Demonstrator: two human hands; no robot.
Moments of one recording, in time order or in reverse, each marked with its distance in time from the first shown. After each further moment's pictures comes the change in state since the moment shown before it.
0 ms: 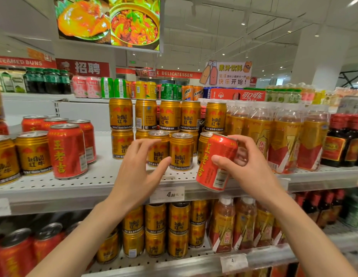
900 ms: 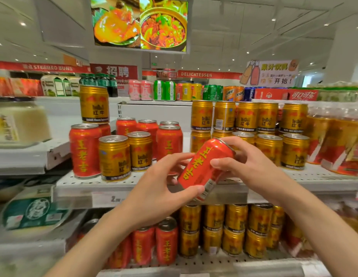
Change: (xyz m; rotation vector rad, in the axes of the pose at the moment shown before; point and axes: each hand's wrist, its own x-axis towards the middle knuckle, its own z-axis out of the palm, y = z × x) left_hand -0.048 -0.082 -0.174 -0.188 -0.262 -0.029; right_hand -0.014 -0.109 0.196 0.121 -0.317 0.031
